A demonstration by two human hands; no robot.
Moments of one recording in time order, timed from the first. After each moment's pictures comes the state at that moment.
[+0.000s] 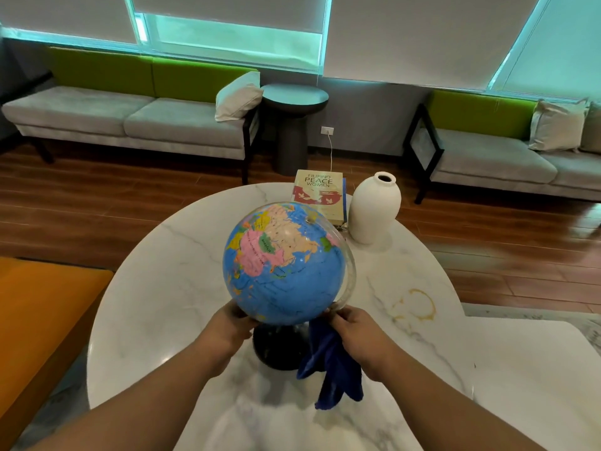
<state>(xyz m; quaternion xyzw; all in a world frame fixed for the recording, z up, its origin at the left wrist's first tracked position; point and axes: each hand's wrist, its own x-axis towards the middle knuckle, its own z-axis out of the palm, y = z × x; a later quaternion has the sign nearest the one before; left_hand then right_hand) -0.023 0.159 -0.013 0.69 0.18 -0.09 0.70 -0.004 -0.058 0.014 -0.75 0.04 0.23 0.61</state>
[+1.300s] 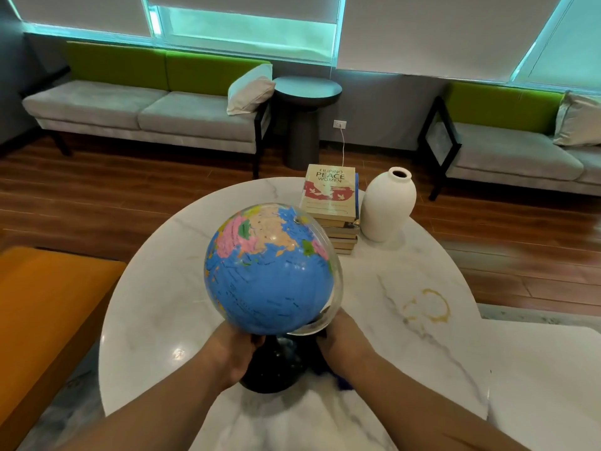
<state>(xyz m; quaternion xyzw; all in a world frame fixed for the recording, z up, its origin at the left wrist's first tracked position) -0.030 0.150 -0.032 0.49 0.24 -0.05 0.84 0.012 -0.036 -0.046 -0.93 -0.10 0.17 0.29</state>
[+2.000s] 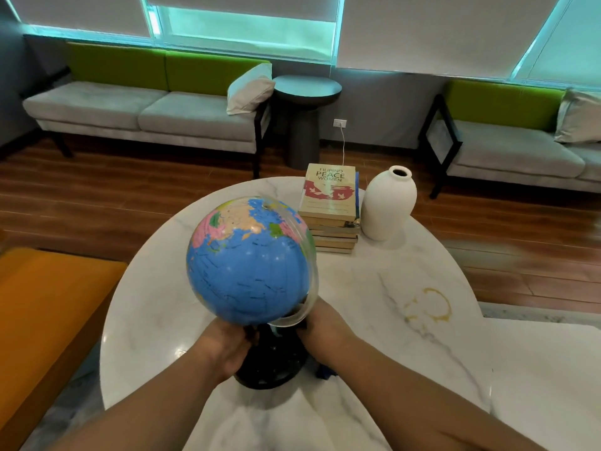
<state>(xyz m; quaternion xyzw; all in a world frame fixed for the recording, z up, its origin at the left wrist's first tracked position) -0.031 0.154 -0.003 0.49 0.25 -0.07 0.83 0.022 -0.002 -0.027 -0.92 -0.13 0.21 0.30</state>
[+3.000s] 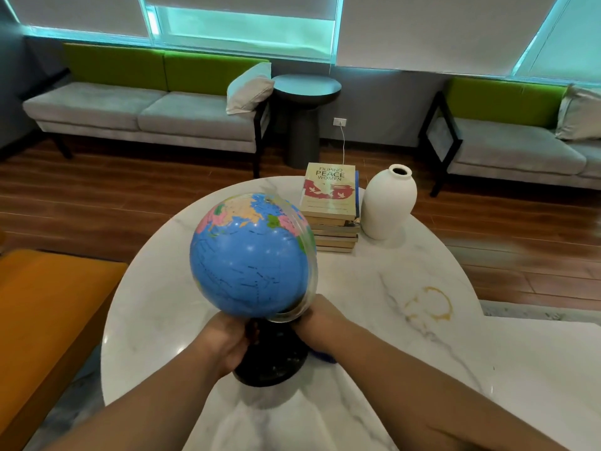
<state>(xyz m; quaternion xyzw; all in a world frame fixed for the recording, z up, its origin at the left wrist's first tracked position) -0.030 0.152 0.015 0.53 0.29 -0.09 0.79 0.033 0.009 -0.016 -0.91 -0.13 0.24 0.30</state>
